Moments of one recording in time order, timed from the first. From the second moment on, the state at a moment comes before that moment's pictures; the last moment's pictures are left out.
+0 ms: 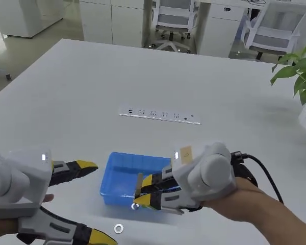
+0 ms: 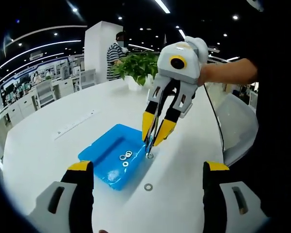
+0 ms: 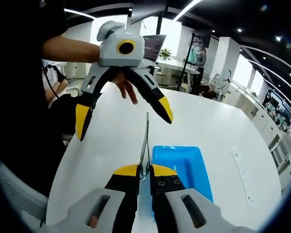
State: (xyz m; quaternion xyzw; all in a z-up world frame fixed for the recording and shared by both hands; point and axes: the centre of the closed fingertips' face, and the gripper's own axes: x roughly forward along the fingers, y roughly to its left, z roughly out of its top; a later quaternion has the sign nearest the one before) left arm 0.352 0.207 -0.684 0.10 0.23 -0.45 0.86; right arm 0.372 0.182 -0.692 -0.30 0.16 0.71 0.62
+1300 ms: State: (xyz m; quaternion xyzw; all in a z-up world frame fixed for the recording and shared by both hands) left arm 0.361 0.217 -0.677 0.06 0.21 -0.43 0.88; right arm 0.433 0.215 -0.712 -0.27 0.15 0.70 0.65
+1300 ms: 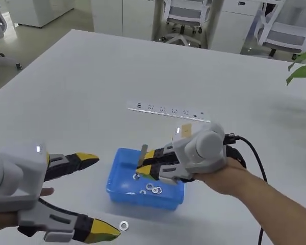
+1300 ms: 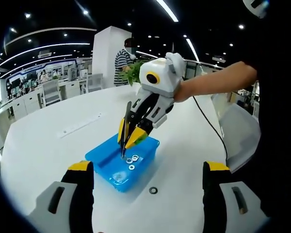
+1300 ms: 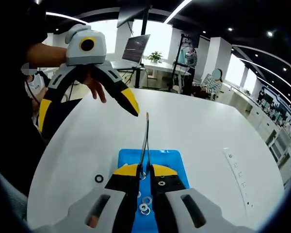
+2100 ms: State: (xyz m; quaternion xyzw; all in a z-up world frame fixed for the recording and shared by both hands) left arm 0.379 0.213 -0.680 0.06 0.21 -0.45 0.87; right arm 0.433 0.222 -0.753 -0.27 0.18 0.70 0.63
